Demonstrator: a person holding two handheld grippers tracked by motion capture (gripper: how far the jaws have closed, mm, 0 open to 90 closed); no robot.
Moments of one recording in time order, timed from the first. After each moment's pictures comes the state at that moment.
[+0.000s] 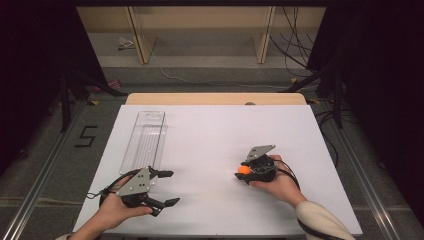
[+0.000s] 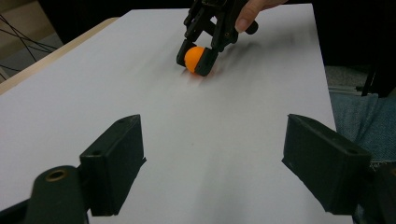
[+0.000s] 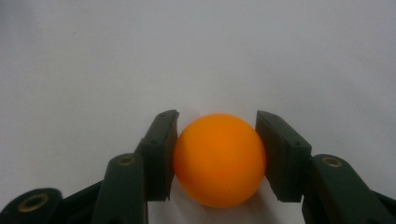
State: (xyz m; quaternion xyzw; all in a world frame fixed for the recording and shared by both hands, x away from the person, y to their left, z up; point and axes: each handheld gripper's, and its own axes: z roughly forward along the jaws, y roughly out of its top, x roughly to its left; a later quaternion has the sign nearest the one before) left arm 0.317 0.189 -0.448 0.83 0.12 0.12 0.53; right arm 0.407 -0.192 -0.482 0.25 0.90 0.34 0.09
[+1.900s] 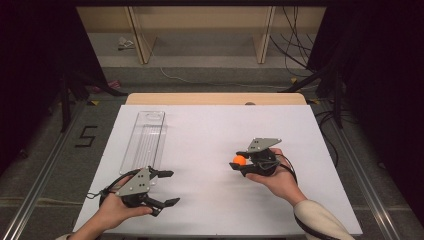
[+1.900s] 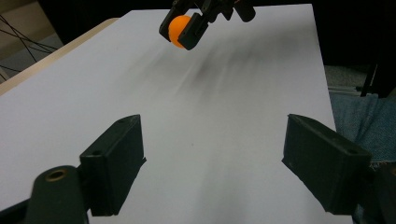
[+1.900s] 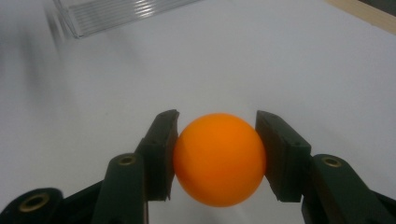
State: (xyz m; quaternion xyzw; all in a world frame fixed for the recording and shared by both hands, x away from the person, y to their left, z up) left arm 0.317 0.189 -0.448 0.83 0.11 0.12 0.53; right arm 0.404 -0.183 -0.445 0.25 0.86 0.42 0.12
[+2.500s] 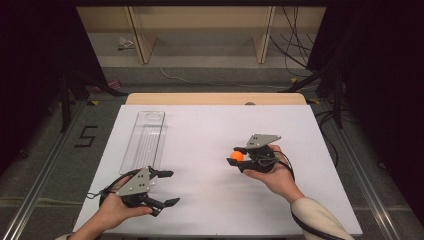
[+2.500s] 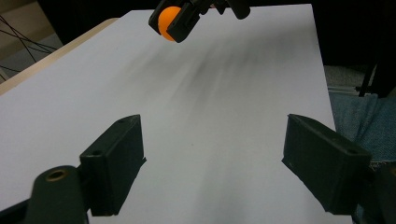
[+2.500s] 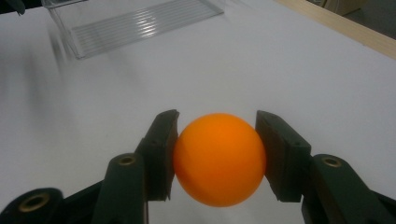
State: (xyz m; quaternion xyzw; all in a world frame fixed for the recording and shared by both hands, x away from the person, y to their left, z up) left arm 0.317 0.189 -0.448 0.83 0.11 0.12 0.53; right arm 0.409 -0.177 -0.437 0.25 0.85 0.44 0.12
